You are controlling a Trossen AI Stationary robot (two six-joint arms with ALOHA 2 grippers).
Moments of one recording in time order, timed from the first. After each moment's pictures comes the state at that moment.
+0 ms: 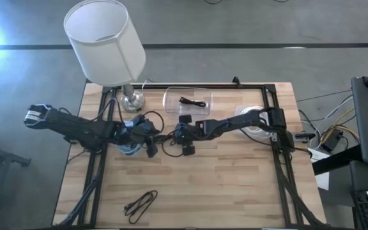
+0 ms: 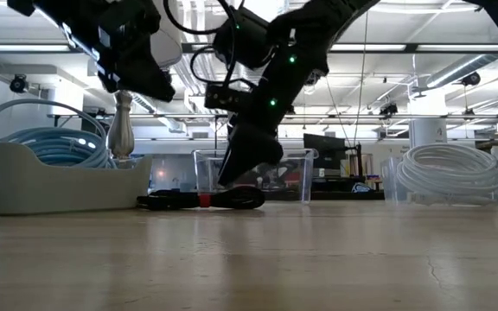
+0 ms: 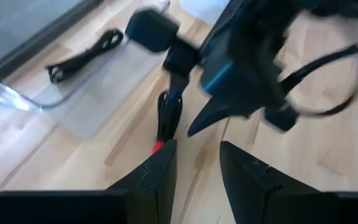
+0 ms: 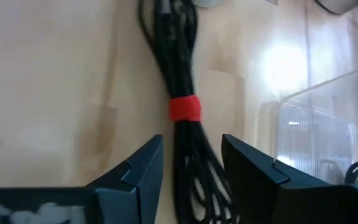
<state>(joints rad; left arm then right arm) -0.15 1.08 0.72 -0.29 -0.42 -0.42 -0.02 2.07 1.42 -0.29 0.26 -0.28</state>
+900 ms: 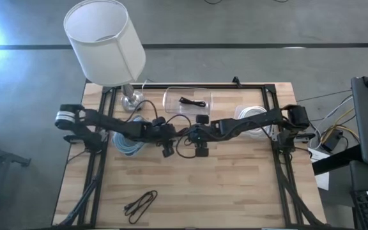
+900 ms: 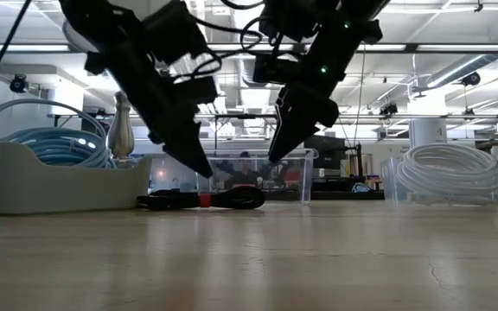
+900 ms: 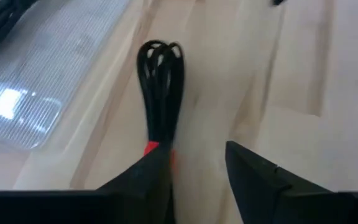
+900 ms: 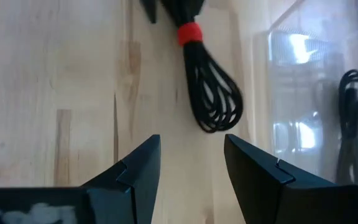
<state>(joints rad) 0.00 1.55 0.81 -0.10 -0.24 -0.20 0.02 1.81 1.22 -0.44 0.26 -0.06</state>
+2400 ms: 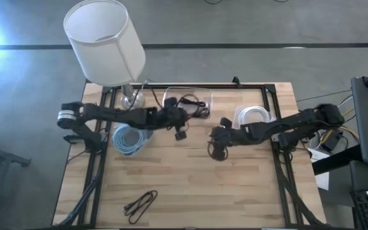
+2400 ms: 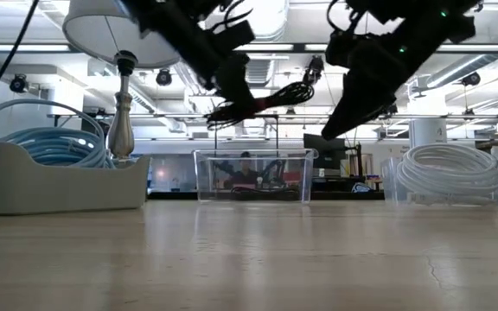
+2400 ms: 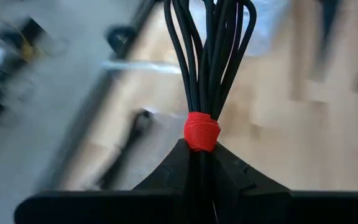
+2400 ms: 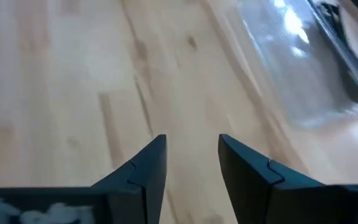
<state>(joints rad) 0.09 1.57 1.10 -0.11 -0.35 0.11 0.10 1.39 0.77 -0.22 0.30 0.30</state>
